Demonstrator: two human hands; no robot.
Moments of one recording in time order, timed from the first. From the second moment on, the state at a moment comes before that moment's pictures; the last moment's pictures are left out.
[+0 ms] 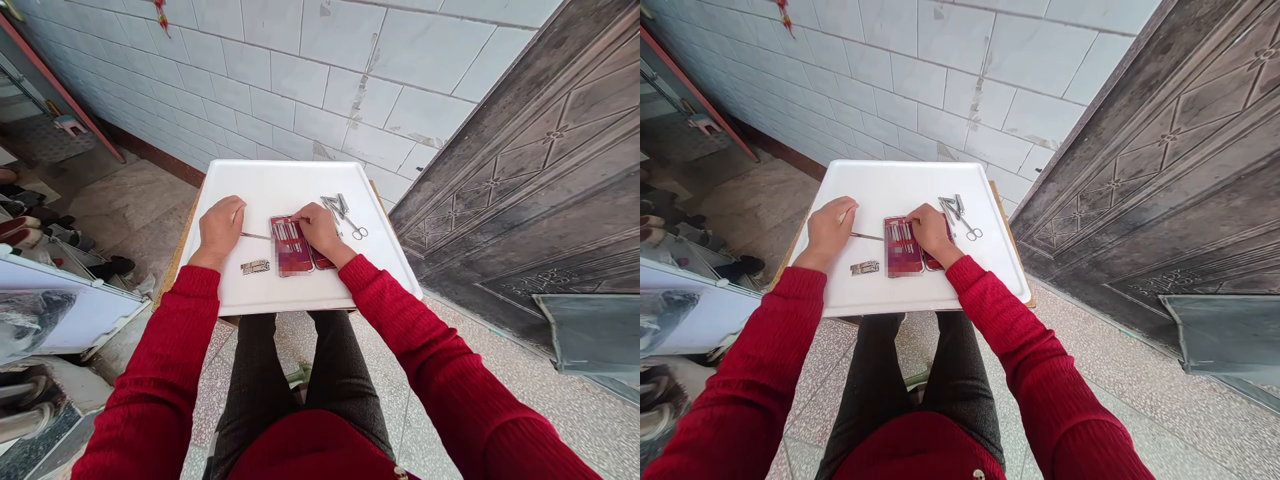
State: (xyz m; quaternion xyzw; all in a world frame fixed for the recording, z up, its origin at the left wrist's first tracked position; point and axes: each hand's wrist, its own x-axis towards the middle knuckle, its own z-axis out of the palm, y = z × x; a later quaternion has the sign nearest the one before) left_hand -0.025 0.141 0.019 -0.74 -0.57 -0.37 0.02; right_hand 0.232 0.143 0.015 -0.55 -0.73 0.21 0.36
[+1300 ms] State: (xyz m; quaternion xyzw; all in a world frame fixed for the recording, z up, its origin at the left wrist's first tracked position) left_hand -0.020 0.132 0.026 -0.70 -0.59 -0.40 0.04; right_hand 0.132 0.143 0.073 -0.49 -0.87 0.10 -0.02
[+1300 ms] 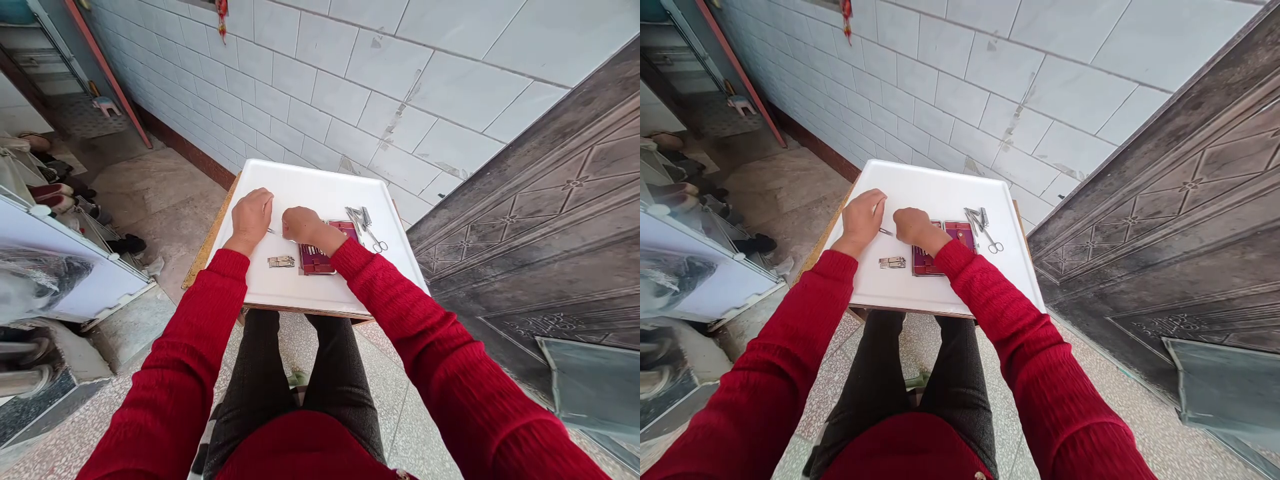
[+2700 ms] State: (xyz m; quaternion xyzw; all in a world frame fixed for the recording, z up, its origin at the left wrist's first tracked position) left_hand -0.003 0.132 0.017 -0.84 -0.45 -0.29 -0.06; right_hand 0.254 0.166 0.015 -0.47 -0.68 0.41 0.37
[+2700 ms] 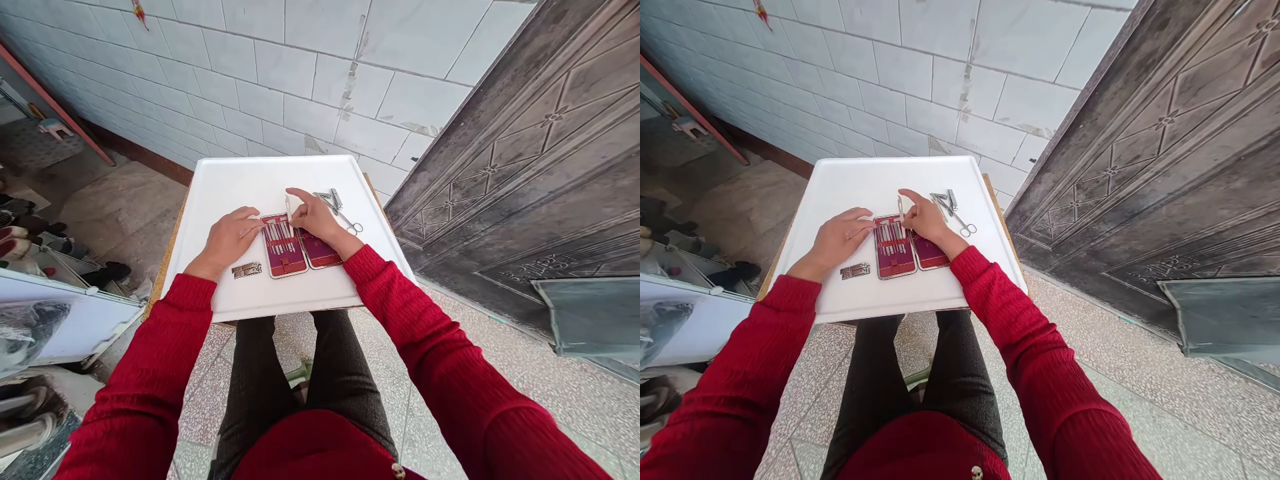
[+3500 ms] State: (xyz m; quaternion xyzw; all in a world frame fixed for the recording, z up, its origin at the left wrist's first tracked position) left_hand -0.004 0.133 0.019 -0.84 -0.45 -0.30 -0.08; right_hand 0.246 0.170 0.024 -0.51 -0.70 0.34 0.36
